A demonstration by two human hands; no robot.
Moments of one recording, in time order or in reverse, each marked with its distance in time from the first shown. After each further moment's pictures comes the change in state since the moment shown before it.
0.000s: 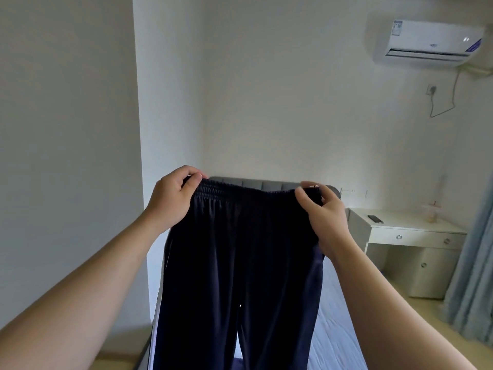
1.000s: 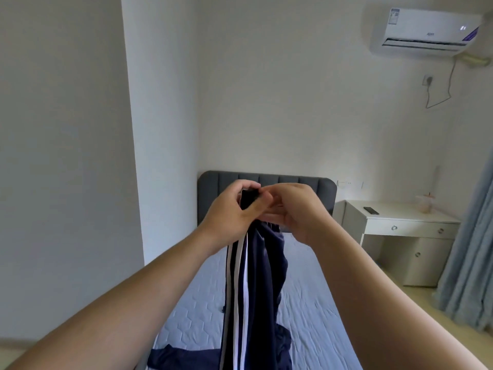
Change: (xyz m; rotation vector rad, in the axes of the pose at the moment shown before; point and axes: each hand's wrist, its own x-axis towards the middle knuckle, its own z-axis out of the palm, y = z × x) left_hand -0.035 0.061 0.081 -0.285 -0.316 -0.116; right_hand -0.015 -0.044 0.039 0.126 -0.293 0.371
